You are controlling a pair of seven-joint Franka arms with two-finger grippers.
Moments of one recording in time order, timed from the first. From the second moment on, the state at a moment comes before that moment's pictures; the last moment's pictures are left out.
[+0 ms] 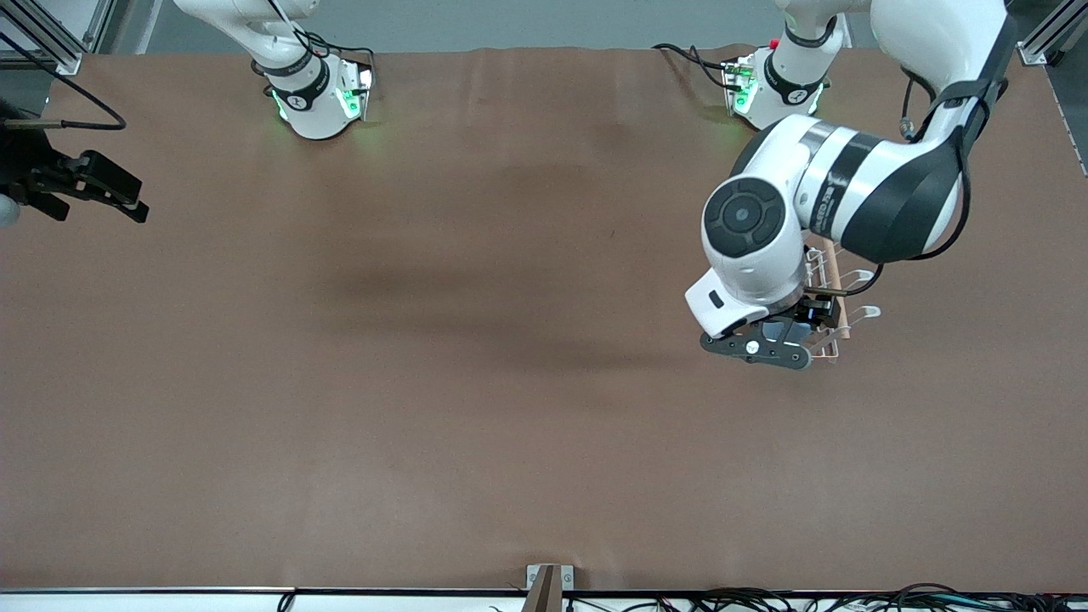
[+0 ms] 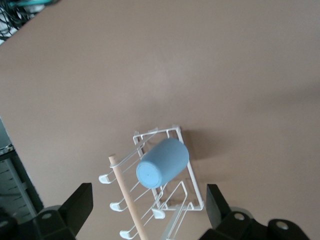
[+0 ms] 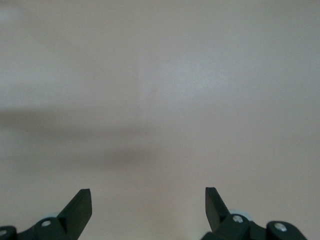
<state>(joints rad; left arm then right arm) 0.05 0.56 -0.77 -1.28 0.72 1.44 -0.37 -0.03 0.00 0.08 -1.46 0.00 1.48 0.09</state>
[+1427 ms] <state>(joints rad) 0.07 0.04 -0.20 -1.40 0.03 1.45 -0.12 -0.07 0.00 0.07 -1.45 0.00 1.49 0.02</state>
